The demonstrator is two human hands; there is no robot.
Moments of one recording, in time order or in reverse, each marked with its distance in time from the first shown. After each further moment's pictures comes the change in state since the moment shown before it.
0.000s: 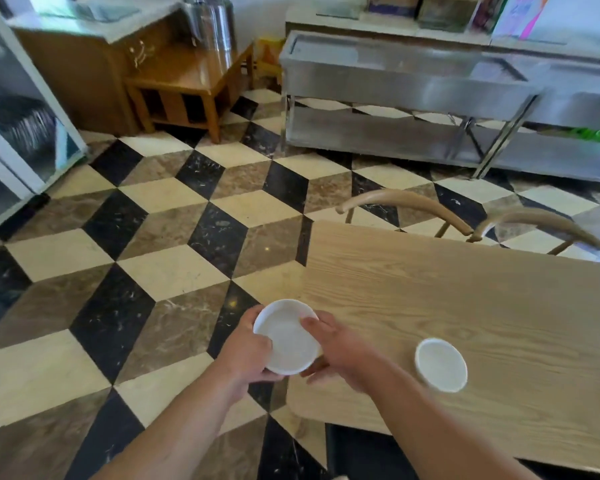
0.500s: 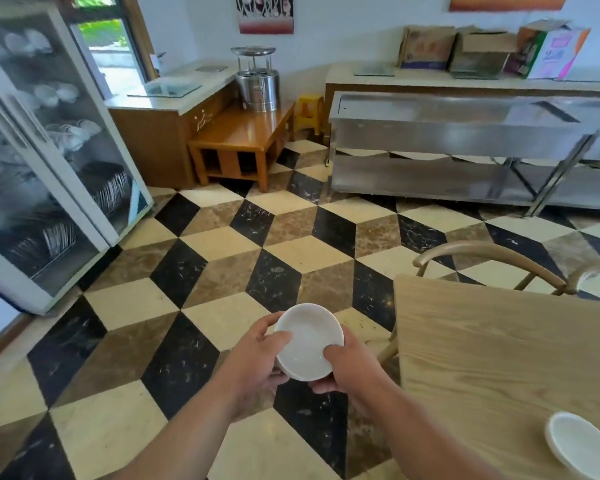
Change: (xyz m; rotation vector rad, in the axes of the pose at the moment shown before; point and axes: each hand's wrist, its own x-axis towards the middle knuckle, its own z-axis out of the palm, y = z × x) left_hand 0.008 0.095 -0.241 0.055 -0.008 0.197; right_hand 0.037 -0.160 0.195 0.068 0.137 -0.098
